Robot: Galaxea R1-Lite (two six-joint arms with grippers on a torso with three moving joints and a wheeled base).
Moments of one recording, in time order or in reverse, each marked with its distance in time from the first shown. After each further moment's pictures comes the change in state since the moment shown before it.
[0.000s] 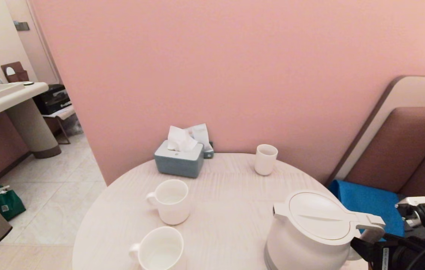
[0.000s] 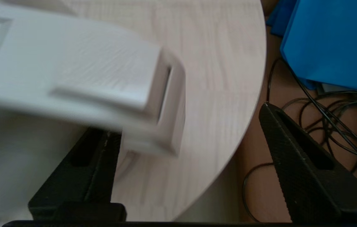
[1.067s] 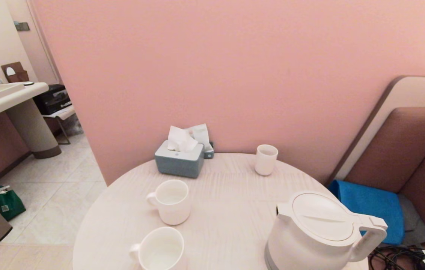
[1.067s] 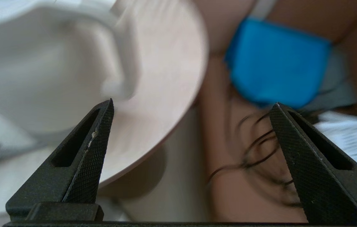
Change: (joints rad) left arm 0.000 0.000 0.000 0.000 0.000 0.000; right arm -0.005 -0.835 -0.056 0.660 -0.093 -0.092
